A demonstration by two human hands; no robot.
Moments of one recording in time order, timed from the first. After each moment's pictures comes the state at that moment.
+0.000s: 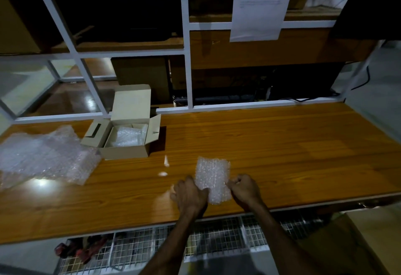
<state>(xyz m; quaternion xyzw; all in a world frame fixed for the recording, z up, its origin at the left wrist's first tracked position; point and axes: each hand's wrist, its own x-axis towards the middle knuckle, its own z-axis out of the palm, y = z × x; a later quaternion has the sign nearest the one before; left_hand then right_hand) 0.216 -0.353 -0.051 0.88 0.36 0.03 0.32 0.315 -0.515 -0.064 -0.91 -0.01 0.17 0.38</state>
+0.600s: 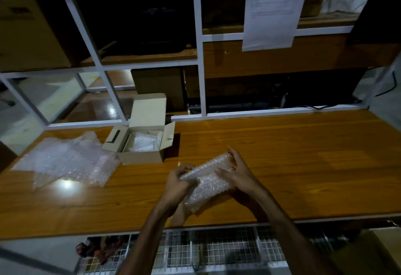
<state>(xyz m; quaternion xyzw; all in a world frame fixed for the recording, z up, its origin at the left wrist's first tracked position) 0.176 -0.286 0.045 0.71 0.24 0.08 0.66 0.315 -0.473 0.023 -0.73 -0.21 0.25 0.60</state>
